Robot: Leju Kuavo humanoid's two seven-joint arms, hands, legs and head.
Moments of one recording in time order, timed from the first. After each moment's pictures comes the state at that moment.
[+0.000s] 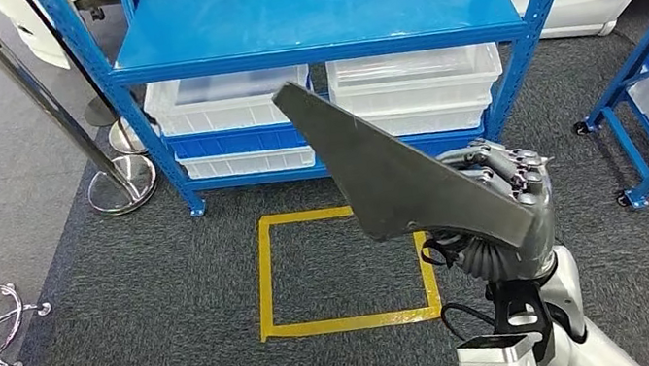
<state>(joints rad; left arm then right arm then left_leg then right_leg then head) -0.09 -0.12 1.10 -0.20 -1.14 -0.11 -0.52 -0.27 -0.21 0.50 -1.98 0.57 -0.69 -0.37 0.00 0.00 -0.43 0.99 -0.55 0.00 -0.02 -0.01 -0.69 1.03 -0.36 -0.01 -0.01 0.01</state>
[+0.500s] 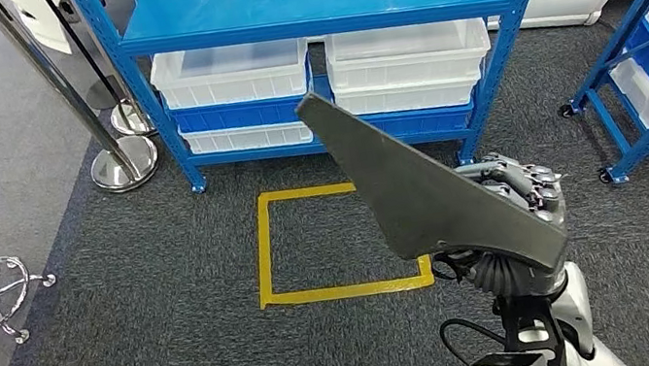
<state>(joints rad) -0.08 -0.13 1.10 -0.20 -1.15 -0.12 -0.53 -0.20 -0.21 0.47 -2.02 0.56 -0.70 -0.40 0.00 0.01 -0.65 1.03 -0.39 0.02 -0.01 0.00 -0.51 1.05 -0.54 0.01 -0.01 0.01</state>
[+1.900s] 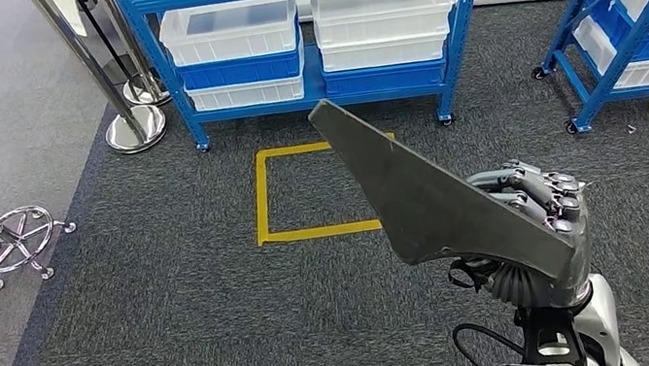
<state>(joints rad) -0.09 -0.12 1.07 -0.20 -1.19 -0.15 -0.56 -0.15 -0.26 0.45 -2.10 0.65 -0.68 -0.31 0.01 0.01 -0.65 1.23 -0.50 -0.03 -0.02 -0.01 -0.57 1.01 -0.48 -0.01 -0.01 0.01</state>
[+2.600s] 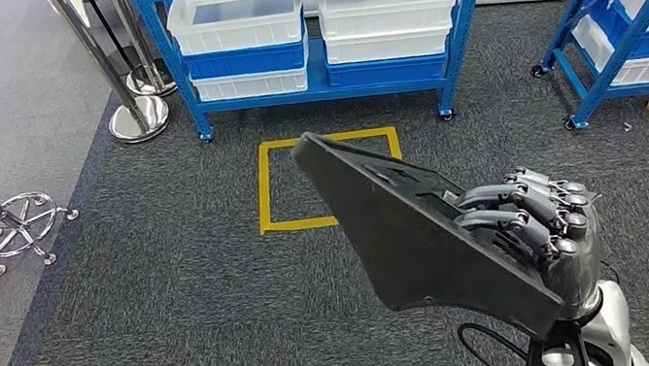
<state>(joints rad) -0.09 -0.12 1.07 -0.20 -1.20 -0.14 -0.56 -0.14 -0.29 0.44 -2.14 0.72 -0.67 -0.32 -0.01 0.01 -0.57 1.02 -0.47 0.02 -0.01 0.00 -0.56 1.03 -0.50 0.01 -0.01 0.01</state>
